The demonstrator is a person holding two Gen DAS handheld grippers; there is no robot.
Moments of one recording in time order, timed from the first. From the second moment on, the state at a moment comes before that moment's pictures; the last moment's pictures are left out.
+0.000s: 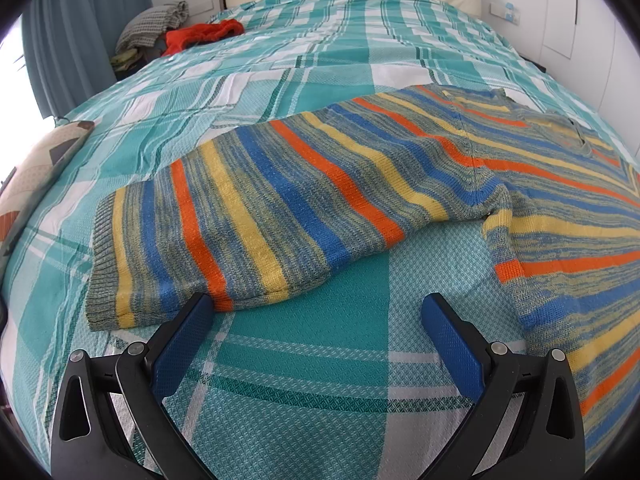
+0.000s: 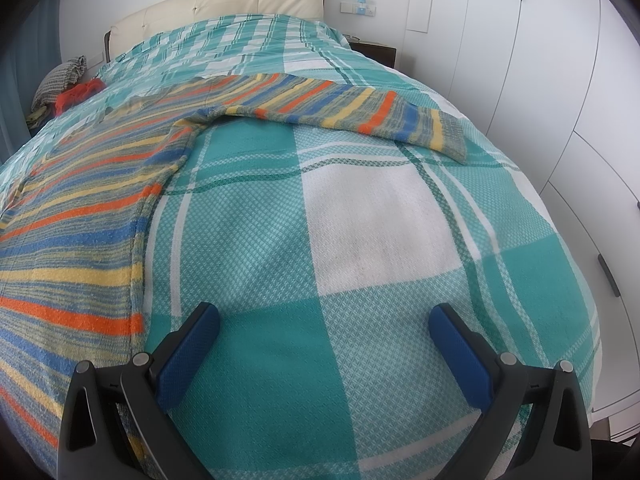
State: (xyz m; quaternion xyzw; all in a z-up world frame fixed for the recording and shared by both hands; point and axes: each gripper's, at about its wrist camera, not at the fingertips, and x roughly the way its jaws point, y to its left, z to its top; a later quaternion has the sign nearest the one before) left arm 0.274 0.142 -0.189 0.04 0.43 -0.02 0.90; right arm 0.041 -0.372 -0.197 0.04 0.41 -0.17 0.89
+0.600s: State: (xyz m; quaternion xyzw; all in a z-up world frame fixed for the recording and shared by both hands) left arm 0.274 0.142 -0.189 0.04 0.43 -0.02 0.90; right arm 0.038 -0.370 -0.196 0.04 0.41 -0.17 0.89
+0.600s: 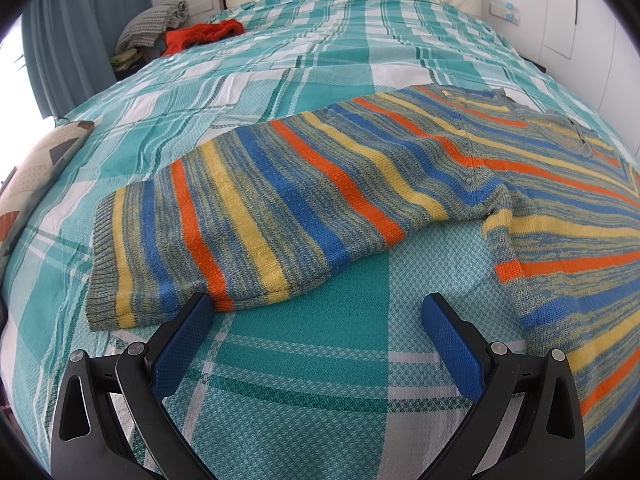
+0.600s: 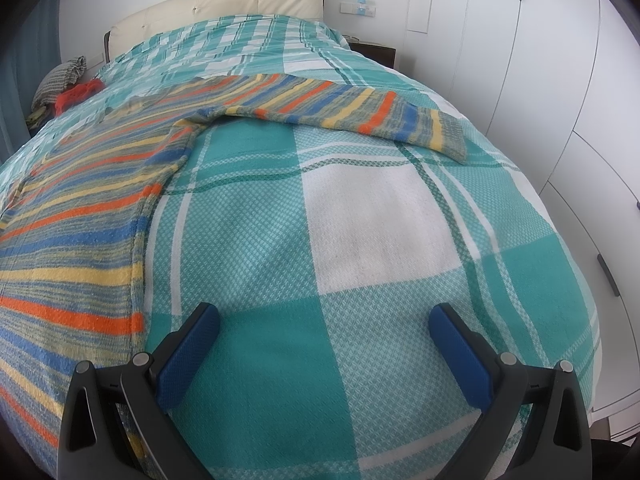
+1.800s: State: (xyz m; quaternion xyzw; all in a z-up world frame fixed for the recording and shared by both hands) left arm 0.274 0.142 -0.189 0.04 0.43 -0.02 0.90; right arm 0.037 -0.371 -0.196 0.04 0.41 -0.17 0.90
